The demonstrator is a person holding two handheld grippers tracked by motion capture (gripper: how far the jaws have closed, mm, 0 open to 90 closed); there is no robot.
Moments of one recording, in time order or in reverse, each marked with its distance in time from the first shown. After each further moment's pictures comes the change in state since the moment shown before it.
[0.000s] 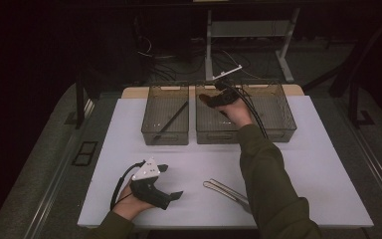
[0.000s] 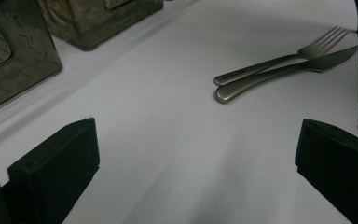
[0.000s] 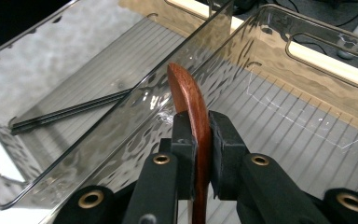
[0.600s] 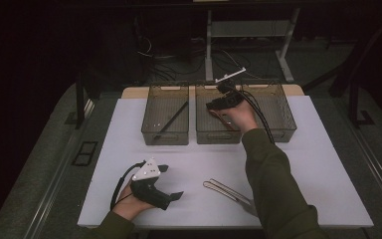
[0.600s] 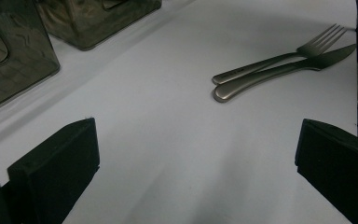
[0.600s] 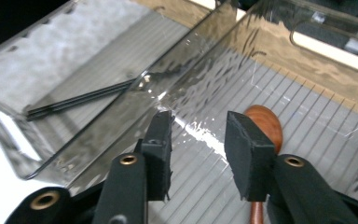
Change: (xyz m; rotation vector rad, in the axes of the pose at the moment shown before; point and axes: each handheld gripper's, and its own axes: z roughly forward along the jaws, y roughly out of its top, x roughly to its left) left arm -0.001 0.000 0.000 0.003 -0.004 -0.005; right arm 0.003 -0.011 -0.015 0.002 0.019 -0.005
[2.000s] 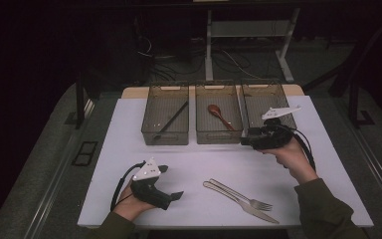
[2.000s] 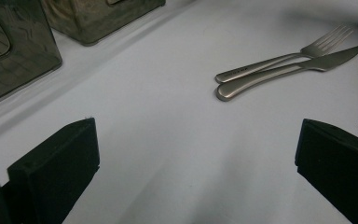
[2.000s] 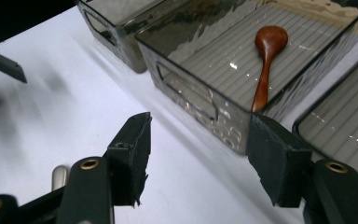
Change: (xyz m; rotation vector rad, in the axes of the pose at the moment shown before) left arm 0.000 -0.002 0.001 0.009 0.012 -0.008; right arm 0.000 -0.130 -0.109 -0.094 0.102 -0.058
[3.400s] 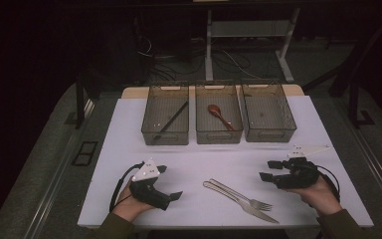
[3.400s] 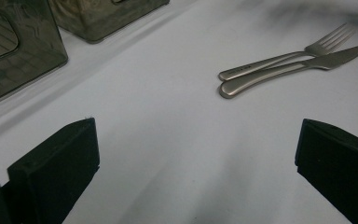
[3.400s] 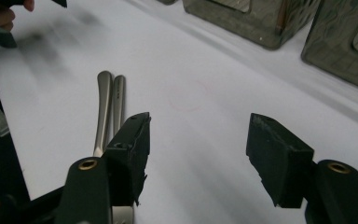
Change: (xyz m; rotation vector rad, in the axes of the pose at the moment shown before) left arm -0.001 -0.001 -0.003 0.003 0.018 -0.007; right arm 0.026 -0.091 -0.053 0.030 0.034 0.016
